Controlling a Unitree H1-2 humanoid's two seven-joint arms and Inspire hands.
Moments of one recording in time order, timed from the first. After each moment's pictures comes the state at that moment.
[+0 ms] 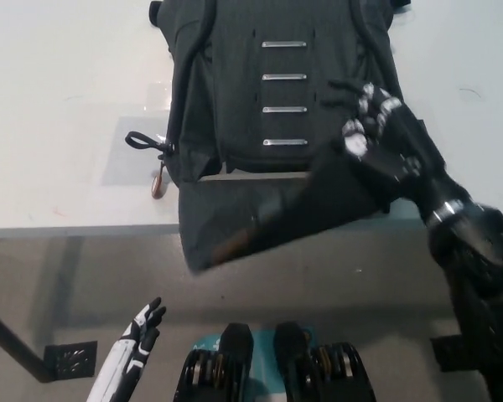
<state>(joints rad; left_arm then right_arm) 0.12 0.15 -0.08 0.00 0.14 -0.14 -0.06 -0.50 -0.17 0.06 -0.01 0.24 0.27 0.20</state>
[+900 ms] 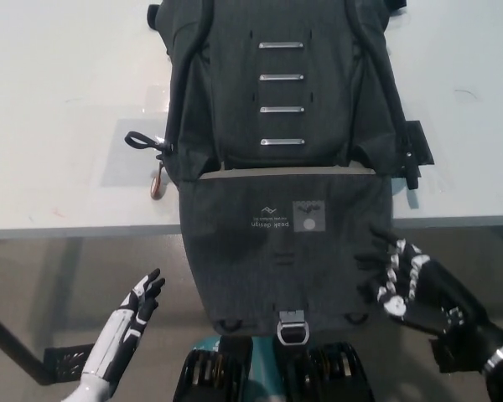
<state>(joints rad) 0.03 0.17 -0.06 0.00 0.12 -0.10 -0.09 -0.11 -0.28 0.10 -0.10 0.28 0.29 0.31</state>
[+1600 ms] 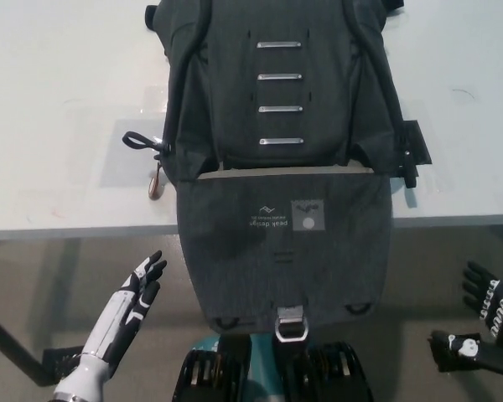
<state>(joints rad) -0.02 0.18 -0.05 0.00 0.11 -0.09 -0.11 0.04 -0.24 -0.12 -0.03 0.20 0.12 0.26</state>
